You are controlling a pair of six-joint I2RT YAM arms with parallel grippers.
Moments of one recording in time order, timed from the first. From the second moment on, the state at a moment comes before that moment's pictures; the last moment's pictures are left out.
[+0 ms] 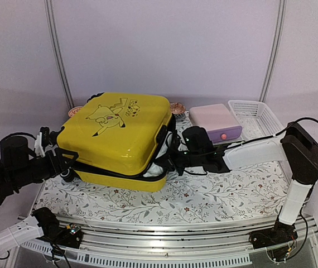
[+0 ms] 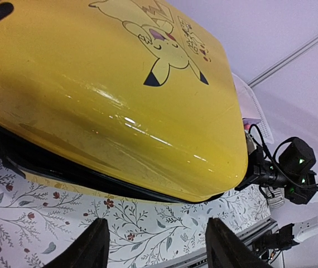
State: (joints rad) left arm -0.62 0.42 0.75 -0.77 -0.09 -0.78; right arm 0.91 1.82 1.02 0.35 -0.28 1.39
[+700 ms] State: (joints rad) left arm -0.62 0.42 0.72 -0.67 0.02 -0.78; right arm 0.91 1.99 1.02 0.82 -0.40 1.48
